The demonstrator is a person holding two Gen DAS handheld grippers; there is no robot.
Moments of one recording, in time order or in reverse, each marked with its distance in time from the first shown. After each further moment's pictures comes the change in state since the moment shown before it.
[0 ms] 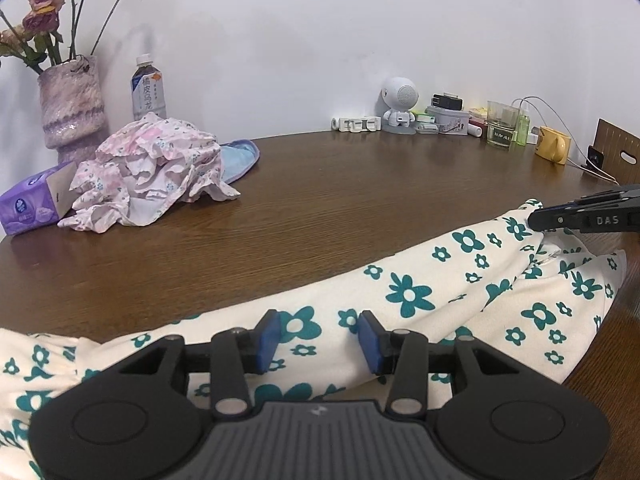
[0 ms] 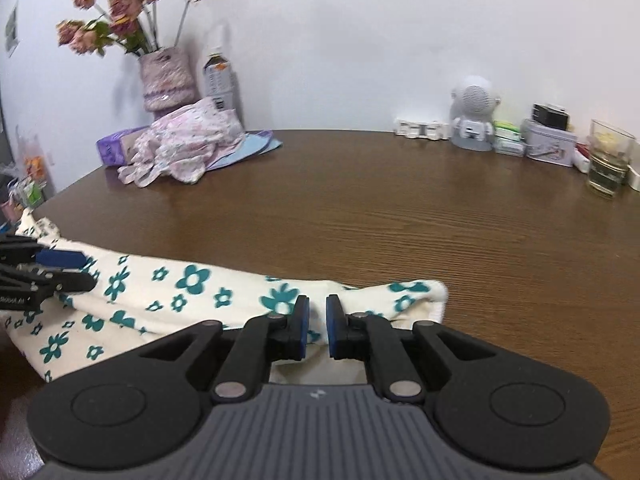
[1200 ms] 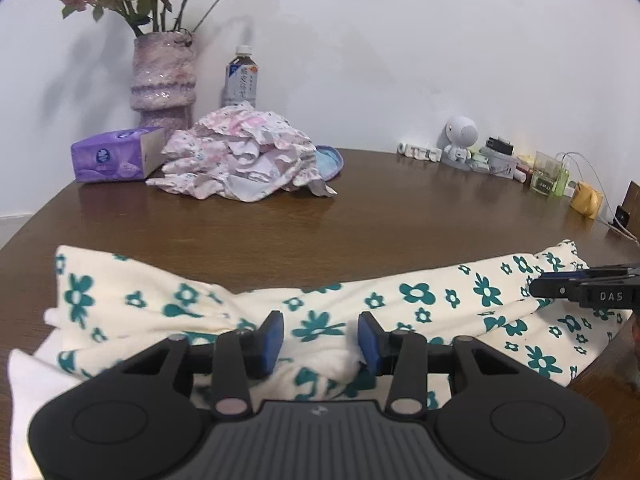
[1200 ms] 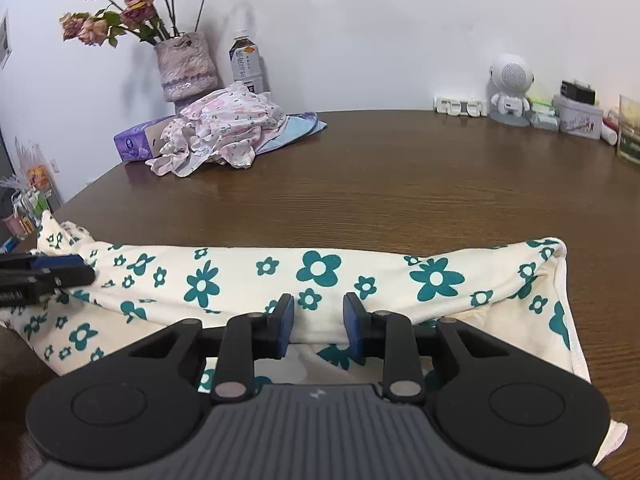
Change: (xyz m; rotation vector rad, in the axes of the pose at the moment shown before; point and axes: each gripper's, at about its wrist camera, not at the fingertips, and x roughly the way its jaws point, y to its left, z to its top) left arm -0.057 0.078 -0.030 -0.185 -0.057 0.057; right arm 0.023 0.100 -0.013 0.049 0.026 0.020
